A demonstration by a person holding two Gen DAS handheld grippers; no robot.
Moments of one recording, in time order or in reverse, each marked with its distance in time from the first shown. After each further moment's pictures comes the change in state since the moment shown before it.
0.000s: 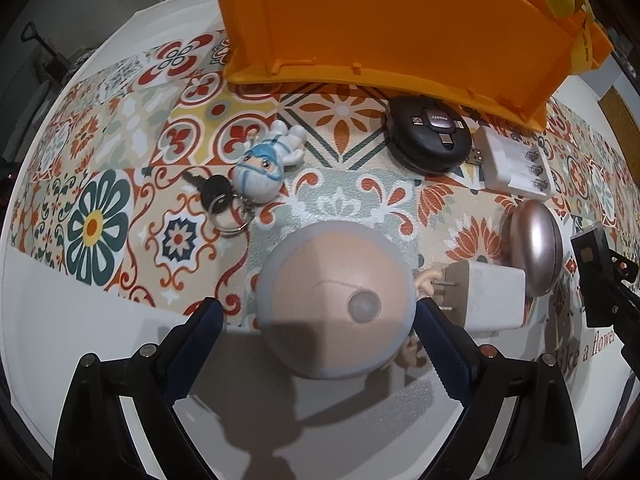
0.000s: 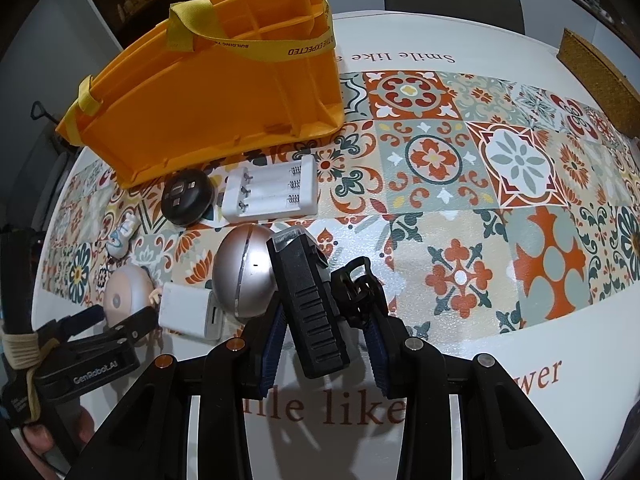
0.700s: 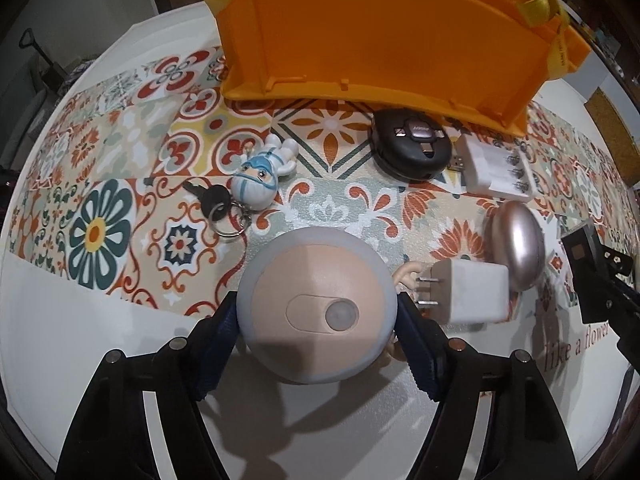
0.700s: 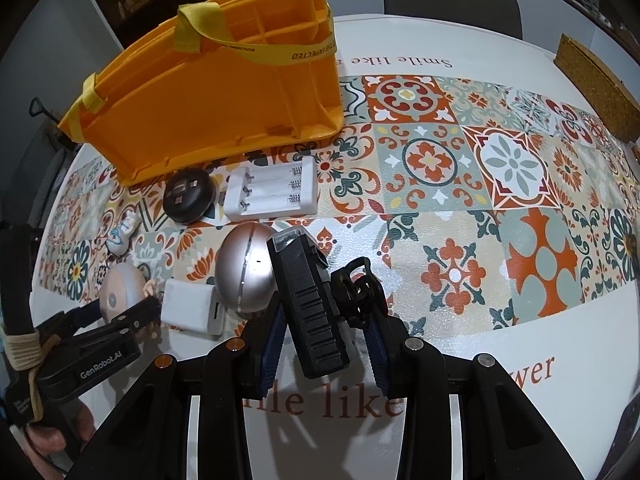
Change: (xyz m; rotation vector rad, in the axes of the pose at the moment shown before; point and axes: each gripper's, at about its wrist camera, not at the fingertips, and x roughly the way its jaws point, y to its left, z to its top) left arm -0.018 0.001 -0.008 0.020 -0.062 -0.037; right arm -0.010 0.004 -0.002 -0.012 -0.011 -0.015
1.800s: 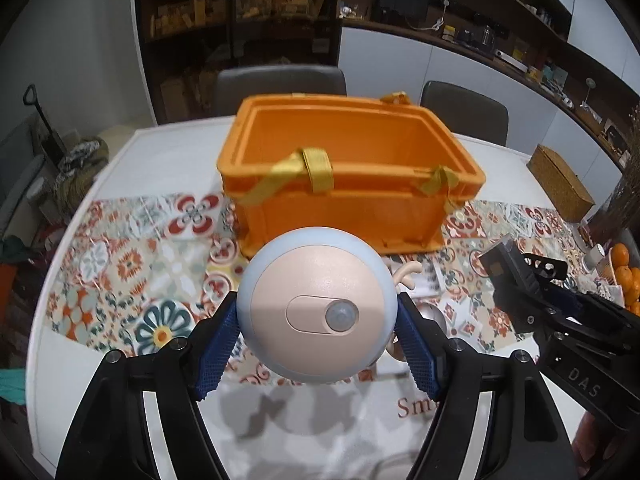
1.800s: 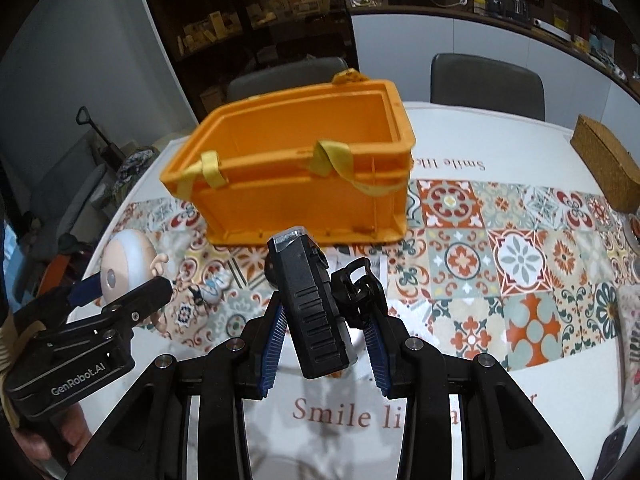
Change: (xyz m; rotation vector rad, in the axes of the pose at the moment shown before) left arm -0.142 0.003 0.028 0.076 -0.327 -0.078; right arm -0.092 0.061 0.028 -0.092 -0.214 0.070
